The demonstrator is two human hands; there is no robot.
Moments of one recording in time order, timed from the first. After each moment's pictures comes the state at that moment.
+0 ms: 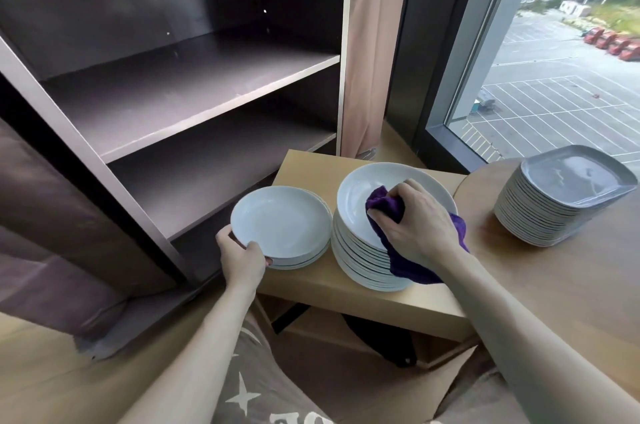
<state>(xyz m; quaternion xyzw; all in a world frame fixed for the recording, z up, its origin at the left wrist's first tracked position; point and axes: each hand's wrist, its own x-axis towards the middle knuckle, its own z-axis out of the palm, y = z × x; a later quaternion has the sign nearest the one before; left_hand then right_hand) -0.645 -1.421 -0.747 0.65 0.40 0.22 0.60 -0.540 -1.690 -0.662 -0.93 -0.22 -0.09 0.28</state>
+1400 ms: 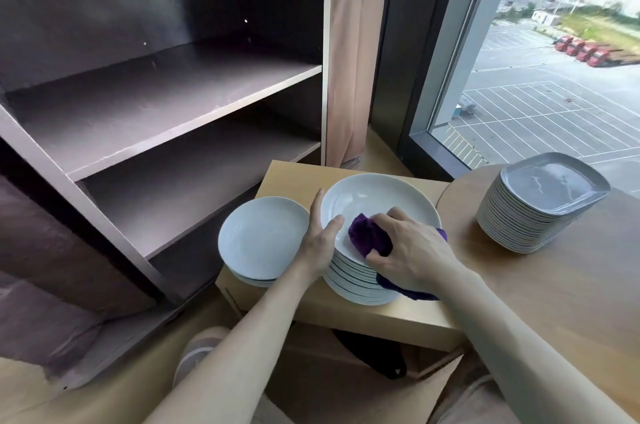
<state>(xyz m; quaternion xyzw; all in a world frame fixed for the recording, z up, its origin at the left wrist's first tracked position) -0.579 -1.525 -0.691 0.74 0.11 -0.01 0.67 -0.551 -1.707 -0.646 -0.96 -0.24 0.05 0.13</state>
